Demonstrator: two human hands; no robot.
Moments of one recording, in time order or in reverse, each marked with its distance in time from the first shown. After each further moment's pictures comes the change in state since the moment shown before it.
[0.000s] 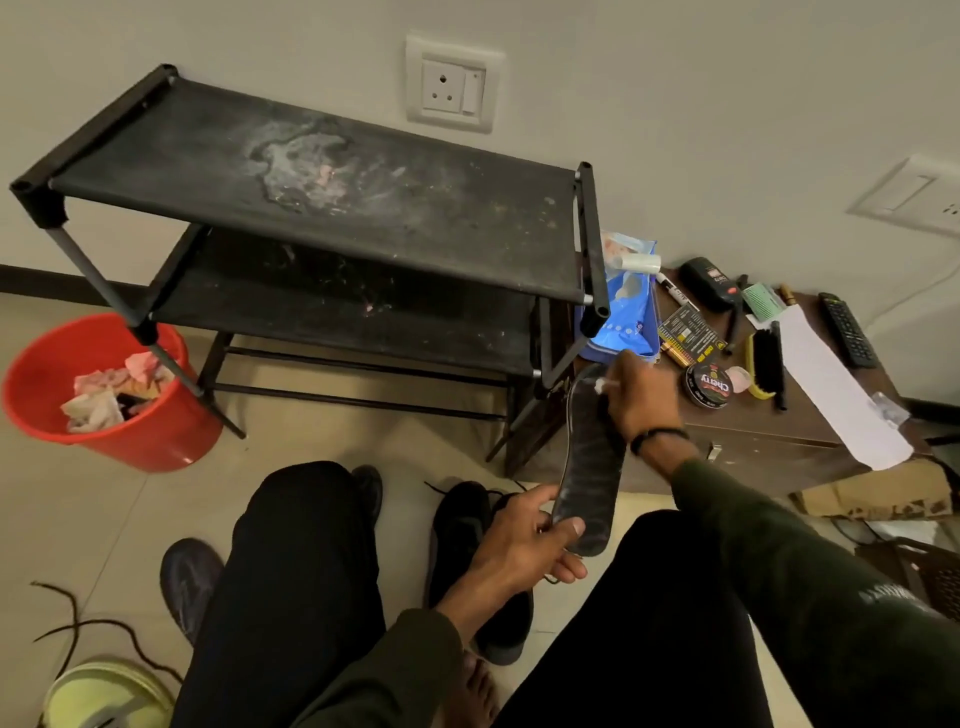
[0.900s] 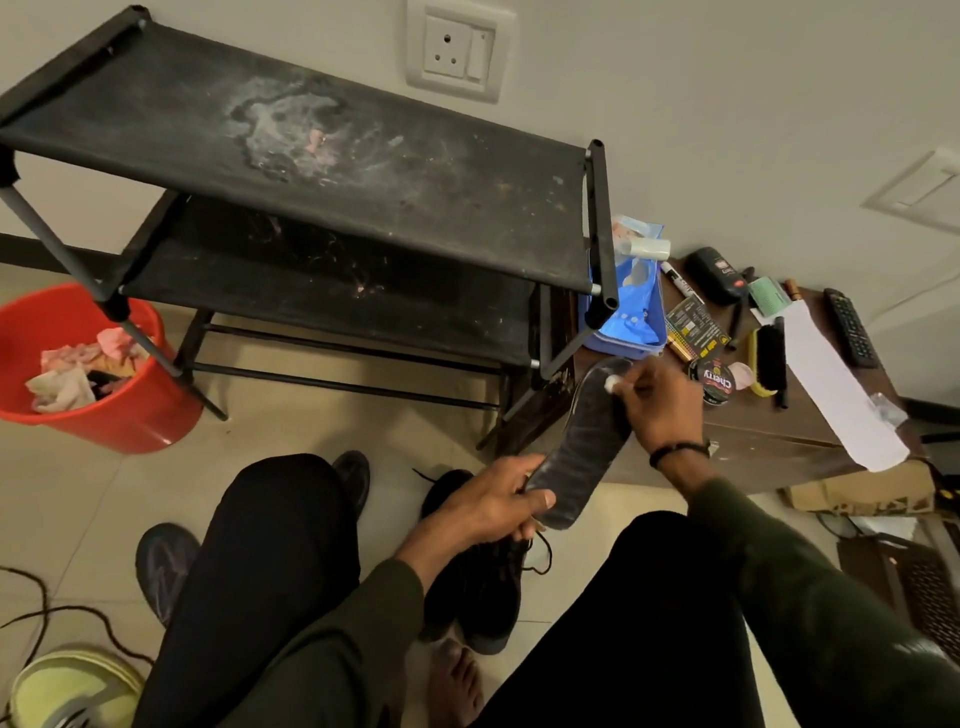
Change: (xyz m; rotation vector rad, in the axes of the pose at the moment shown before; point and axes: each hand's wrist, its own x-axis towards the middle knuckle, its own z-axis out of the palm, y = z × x) left_hand 0.033 0.014 -0.044 0.295 -0.169 0.047; right_hand -0.008 0.020 -0.002 0.159 0.051 0.112
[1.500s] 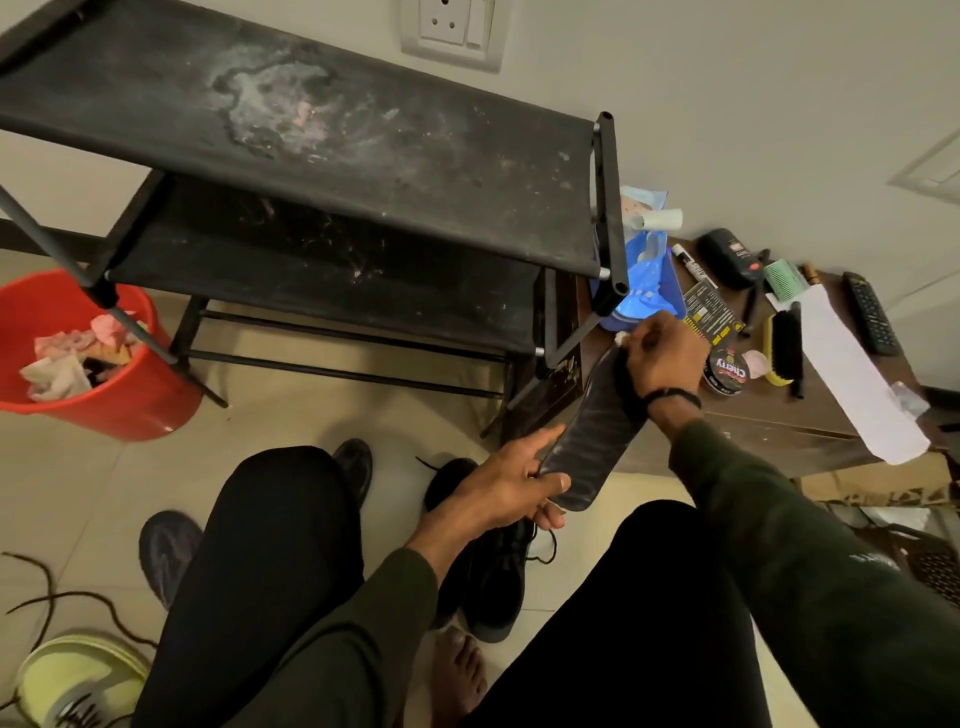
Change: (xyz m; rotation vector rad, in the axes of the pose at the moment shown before) left_hand 0.010 0.011 0.006 -0.220 -0.001 -0.063; right_hand 0.045 -0.012 0.015 -0.066 0.121 0.045
